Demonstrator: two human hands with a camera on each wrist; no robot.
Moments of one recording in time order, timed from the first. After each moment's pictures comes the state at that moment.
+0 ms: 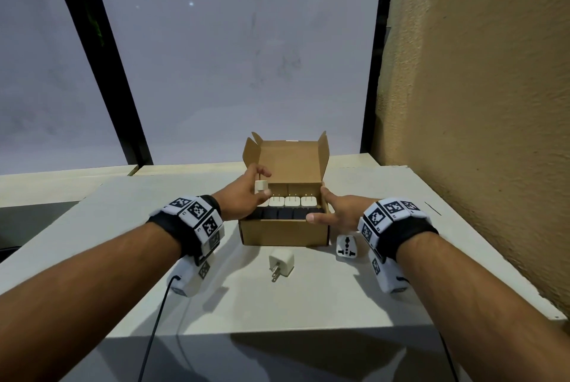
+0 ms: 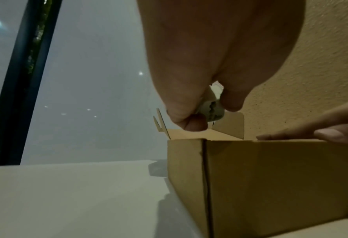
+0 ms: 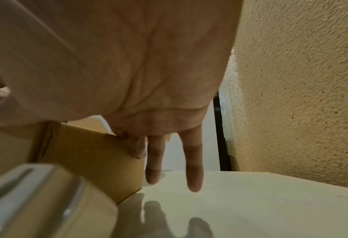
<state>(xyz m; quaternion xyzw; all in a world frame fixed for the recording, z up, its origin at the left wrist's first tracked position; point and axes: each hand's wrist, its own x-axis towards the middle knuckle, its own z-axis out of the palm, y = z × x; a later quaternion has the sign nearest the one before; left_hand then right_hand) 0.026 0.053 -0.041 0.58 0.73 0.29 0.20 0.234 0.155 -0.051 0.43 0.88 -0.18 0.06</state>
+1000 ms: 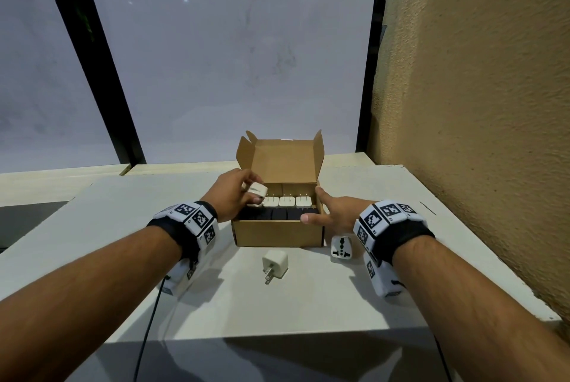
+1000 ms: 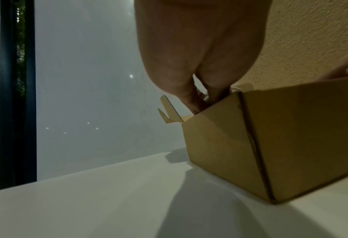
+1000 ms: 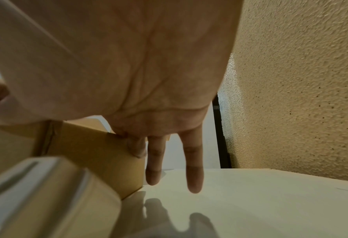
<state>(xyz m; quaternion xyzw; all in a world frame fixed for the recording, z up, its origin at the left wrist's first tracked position) 0.002 0.069 -0.061 0.60 0.74 0.30 0.06 0.234 0.157 -0.055 0.42 0.89 -0.19 0.06</state>
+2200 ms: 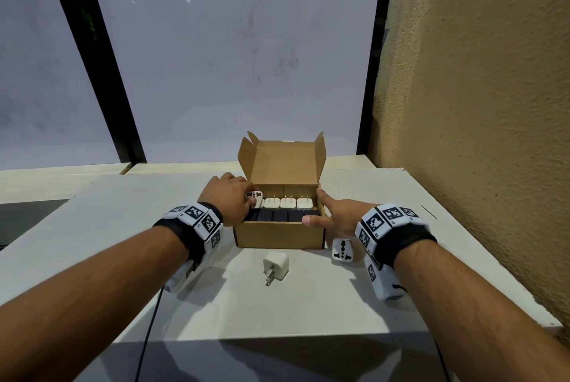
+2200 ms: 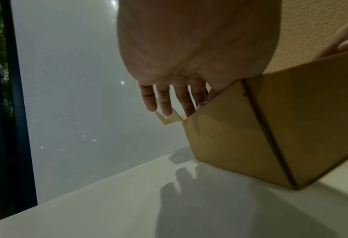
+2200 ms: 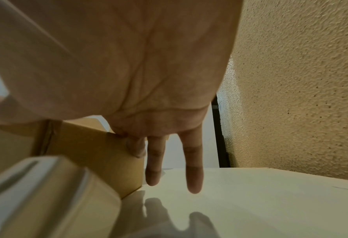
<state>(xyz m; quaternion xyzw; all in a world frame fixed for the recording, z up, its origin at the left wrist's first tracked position) -0.003 0.071 -0.068 0.61 0.79 0.04 -0.10 0.233 0.157 -0.055 0.43 0.88 -0.19 0.06</state>
